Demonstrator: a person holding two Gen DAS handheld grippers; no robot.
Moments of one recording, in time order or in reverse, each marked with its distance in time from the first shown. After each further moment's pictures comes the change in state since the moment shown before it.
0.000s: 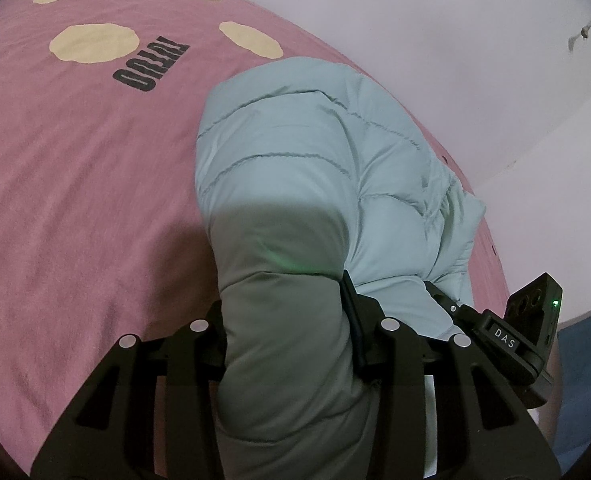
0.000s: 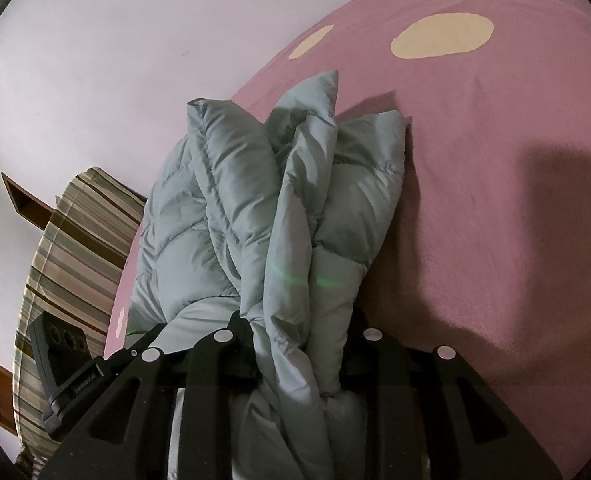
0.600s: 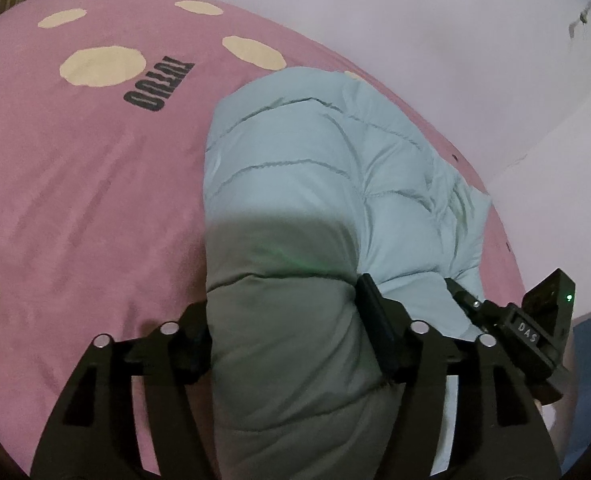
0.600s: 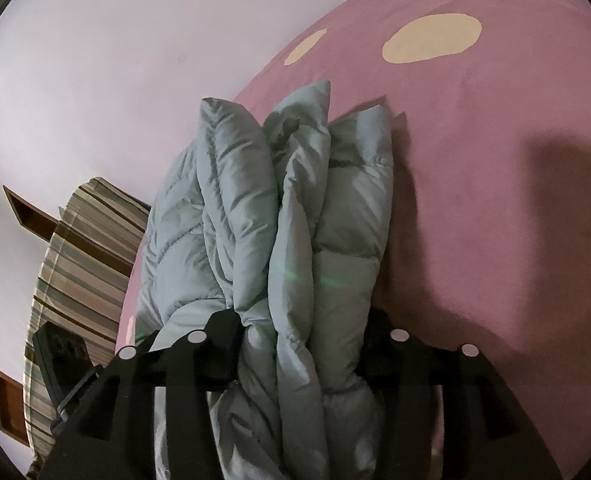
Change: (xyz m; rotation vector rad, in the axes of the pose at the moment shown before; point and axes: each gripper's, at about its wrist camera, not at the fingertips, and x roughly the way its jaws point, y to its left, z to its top) left arm -0.015 -0.011 0.000 0.049 -0.018 0.081; right arm -0.016 -0.020 0.006 0.030 0.003 0.020
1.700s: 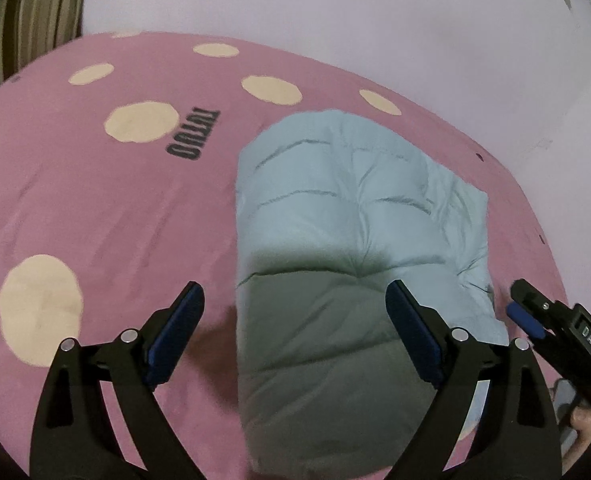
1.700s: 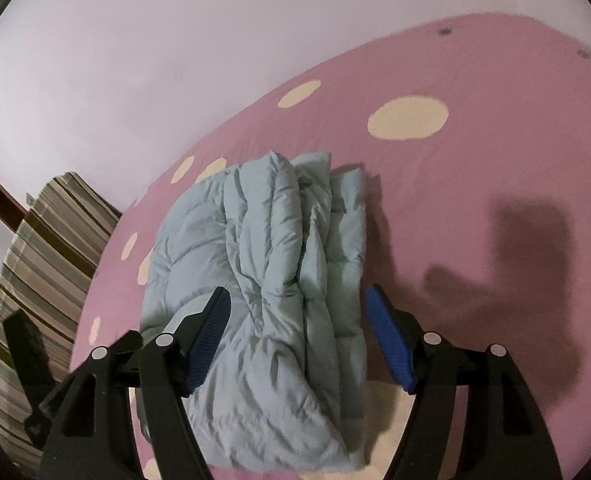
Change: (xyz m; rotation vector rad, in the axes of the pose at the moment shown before) left arm -0.061 -0.032 -0.007 0.082 -0.072 0.193; right arm -0.074 0.056 -0.012 -0.120 -0.124 -0.225
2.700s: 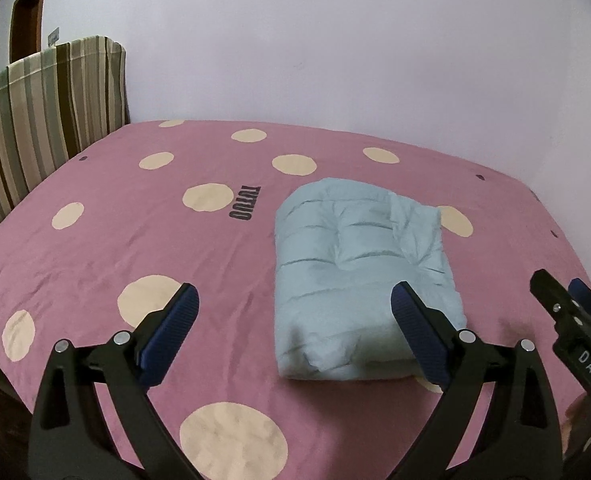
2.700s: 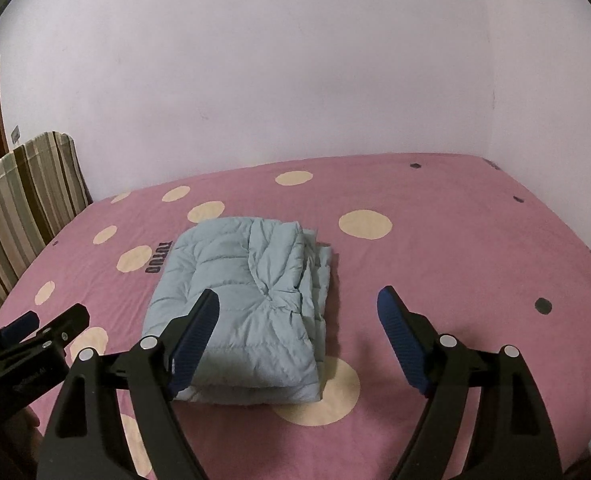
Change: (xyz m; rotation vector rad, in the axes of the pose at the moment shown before) left arm -0.142 -0.050 -0.043 0.126 -0.223 0.199; right arm -0.137 0.086 -0.057 -0.310 -0.279 -0.260
